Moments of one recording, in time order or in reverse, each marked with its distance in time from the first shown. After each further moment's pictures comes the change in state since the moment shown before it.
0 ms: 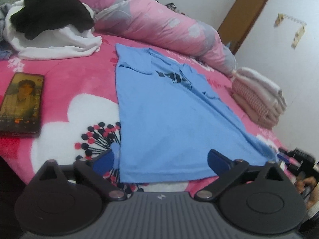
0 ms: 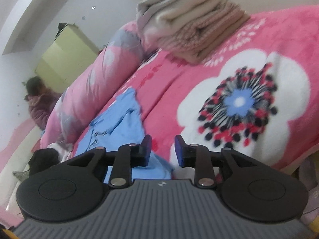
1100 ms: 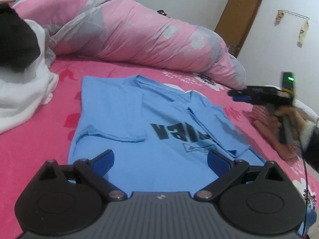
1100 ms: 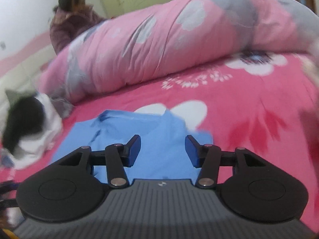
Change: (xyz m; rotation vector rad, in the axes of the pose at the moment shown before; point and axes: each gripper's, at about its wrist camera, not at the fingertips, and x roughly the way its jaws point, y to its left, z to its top) left arm 0.206 0.010 0.153 0.078 -0.082 -0.017; right arm 0.421 0.219 0.139 -0.627 0.361 0.227
